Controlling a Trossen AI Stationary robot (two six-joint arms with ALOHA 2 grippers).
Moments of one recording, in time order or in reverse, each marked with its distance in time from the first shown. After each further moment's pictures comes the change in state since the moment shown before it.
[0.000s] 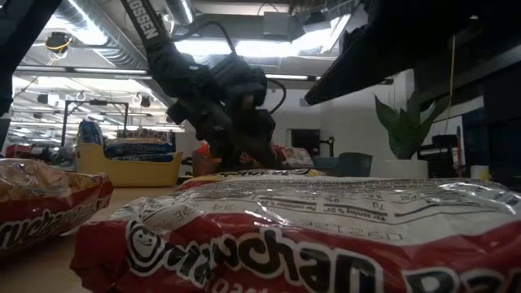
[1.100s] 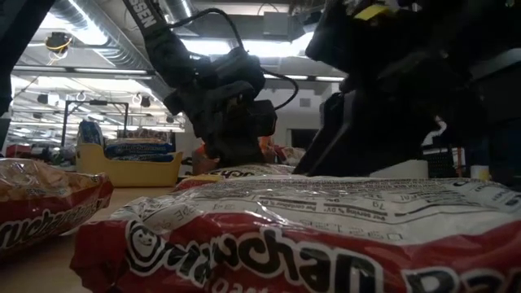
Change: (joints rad) left arm -0.078 -0.001 0.025 -0.182 -0.080 0.245; right arm -0.058 0.182 -0.002 0.091 -0.088 -0.022
